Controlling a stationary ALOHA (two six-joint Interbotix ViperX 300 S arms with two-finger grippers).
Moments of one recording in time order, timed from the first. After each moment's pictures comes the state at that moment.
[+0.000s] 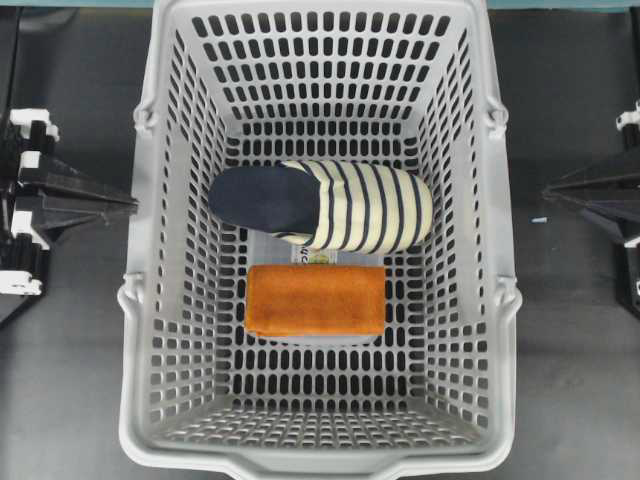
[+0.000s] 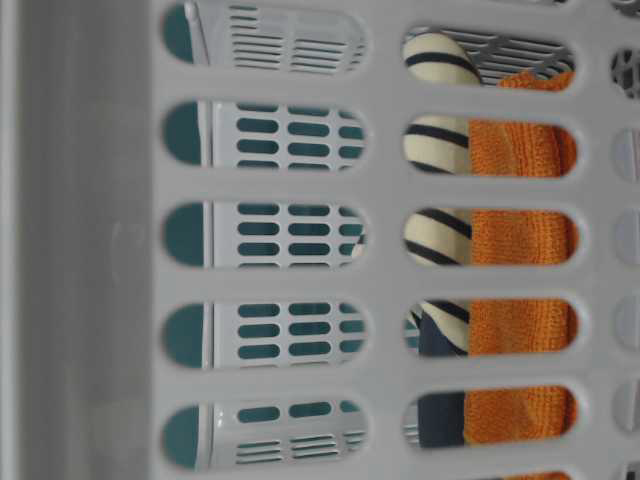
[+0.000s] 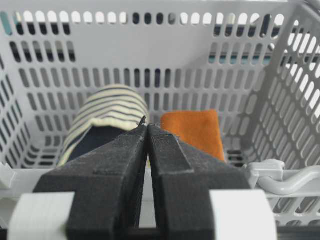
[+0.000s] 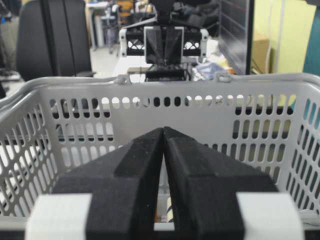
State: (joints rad) left arm 0.00 -0.96 1.17 0.00 -0.29 0.00; right arm 0.00 -0.97 1.18 0.00 -0.29 0.00
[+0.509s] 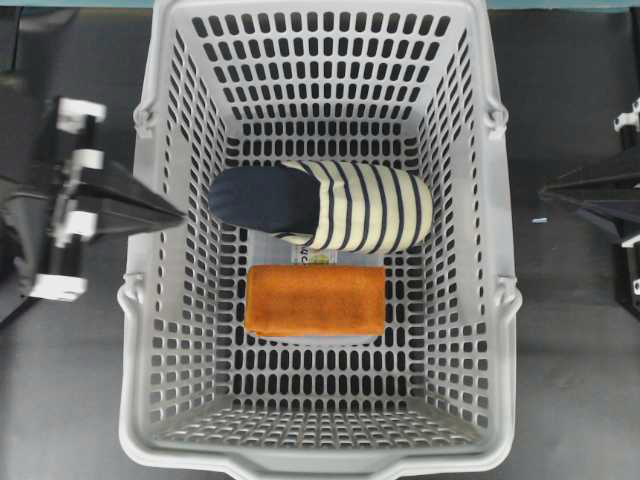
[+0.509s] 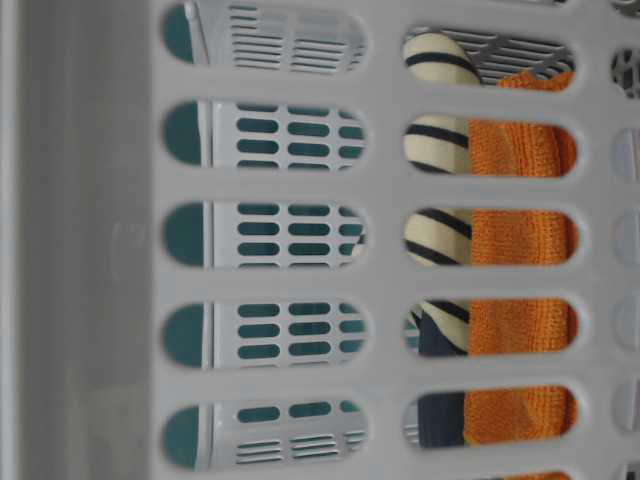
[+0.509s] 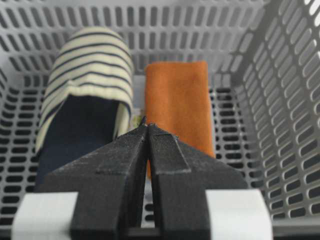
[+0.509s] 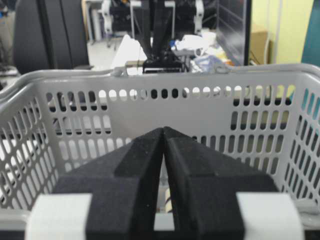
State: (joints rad) left arm -0.05 -0.69 0.73 0.04 0.29 -0.05; right arm 0.00 -0.97 1.19 0.01 -0.27 0.01
